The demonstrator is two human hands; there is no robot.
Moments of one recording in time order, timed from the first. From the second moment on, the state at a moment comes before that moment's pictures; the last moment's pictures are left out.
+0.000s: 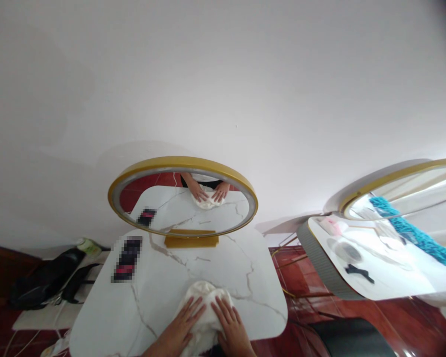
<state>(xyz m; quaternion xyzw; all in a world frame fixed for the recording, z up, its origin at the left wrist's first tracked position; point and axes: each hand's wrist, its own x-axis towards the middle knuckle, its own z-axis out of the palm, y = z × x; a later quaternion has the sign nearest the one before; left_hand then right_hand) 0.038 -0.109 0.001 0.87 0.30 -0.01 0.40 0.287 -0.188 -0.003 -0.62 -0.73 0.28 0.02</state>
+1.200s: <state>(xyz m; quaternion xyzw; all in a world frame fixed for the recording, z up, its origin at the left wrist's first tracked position) 0.163 -0.113 0.005 0.88 0.27 -0.10 0.39 0.371 -0.230 -0.003 -0.71 -0.67 0.22 0.07</state>
